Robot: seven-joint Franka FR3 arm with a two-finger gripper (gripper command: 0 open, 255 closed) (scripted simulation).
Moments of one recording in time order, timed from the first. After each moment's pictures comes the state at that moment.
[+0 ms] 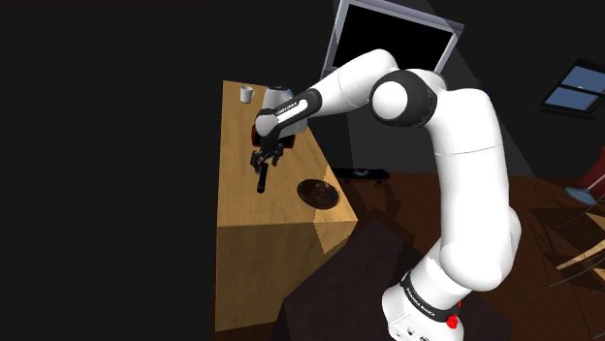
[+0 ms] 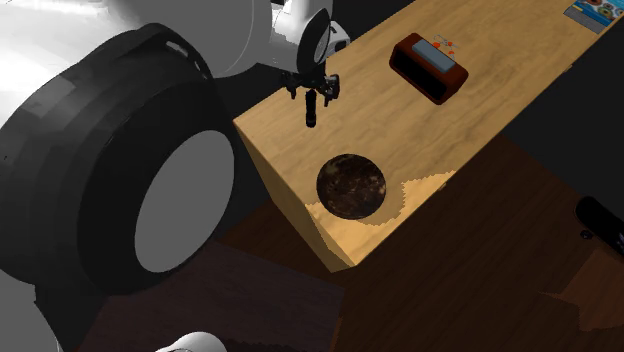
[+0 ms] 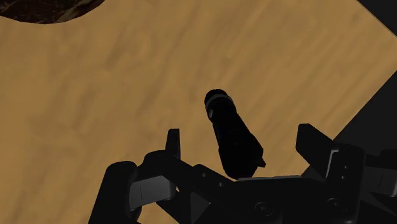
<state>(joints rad) -0.03 0.68 0.01 -1.67 -0.02 2.36 -0.07</state>
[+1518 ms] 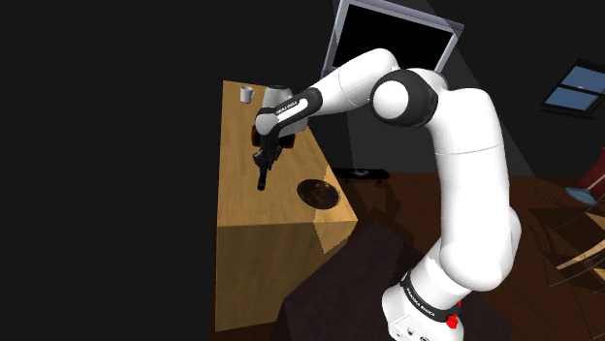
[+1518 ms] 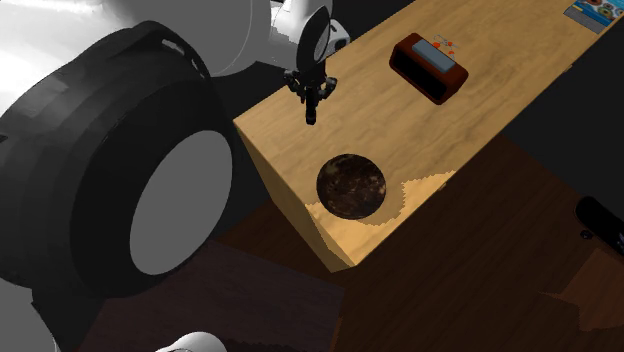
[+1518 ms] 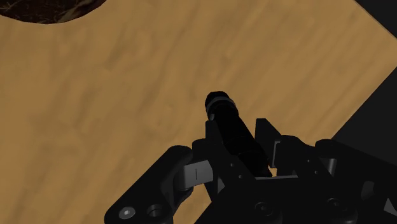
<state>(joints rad) -0.03 0.68 0.01 -1.67 -0.02 2.35 -0.07</state>
